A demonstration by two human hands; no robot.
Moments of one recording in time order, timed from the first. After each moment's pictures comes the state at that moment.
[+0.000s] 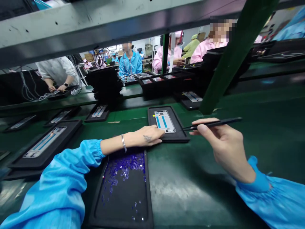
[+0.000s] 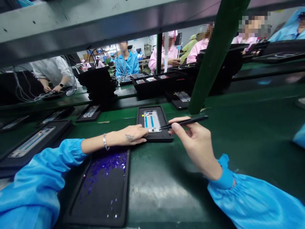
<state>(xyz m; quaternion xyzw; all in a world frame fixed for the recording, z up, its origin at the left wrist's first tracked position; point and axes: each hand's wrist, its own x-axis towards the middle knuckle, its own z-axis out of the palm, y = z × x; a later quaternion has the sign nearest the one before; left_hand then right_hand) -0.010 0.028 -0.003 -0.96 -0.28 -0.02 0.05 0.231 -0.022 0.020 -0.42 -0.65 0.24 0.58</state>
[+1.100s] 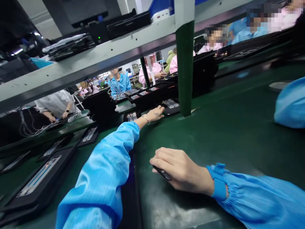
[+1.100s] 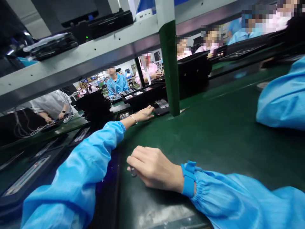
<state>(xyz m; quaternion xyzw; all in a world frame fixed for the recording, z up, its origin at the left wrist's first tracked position) 0.110 0.198 0.019 -0.91 -0.38 -0.03 0.14 0.224 -0.056 -0.003 -0.13 -0.90 -0.08 0.41</state>
